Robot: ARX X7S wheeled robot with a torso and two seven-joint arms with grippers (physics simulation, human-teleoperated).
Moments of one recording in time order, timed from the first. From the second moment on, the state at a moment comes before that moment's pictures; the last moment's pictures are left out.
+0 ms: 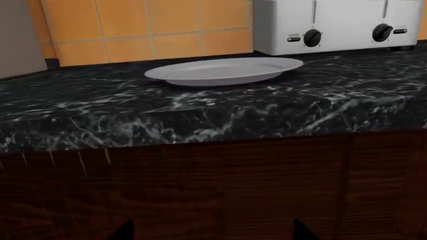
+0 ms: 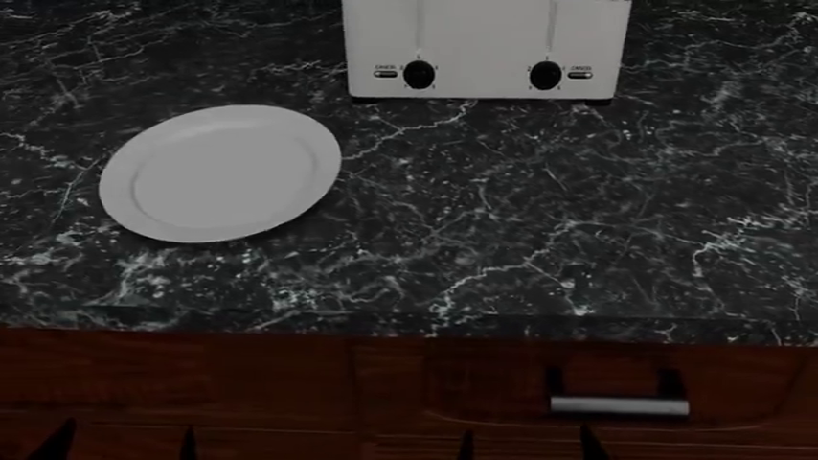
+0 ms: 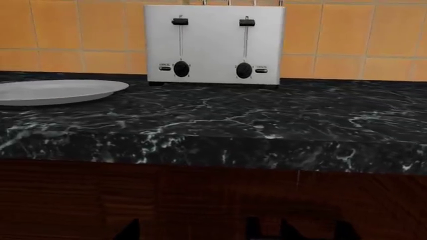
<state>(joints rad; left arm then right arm) 0.00 -0.12 0.11 0.07 -0.04 -0.07 -0.13 -0.02 0.11 -0.13 -0.13 0.08 0.02 0.09</state>
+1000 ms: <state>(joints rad) 0.00 -0.16 0.13 0.12 -0.10 -0.10 -0.17 0.00 0.15 -0.17 -0.15 0.10 0.05 0.15</state>
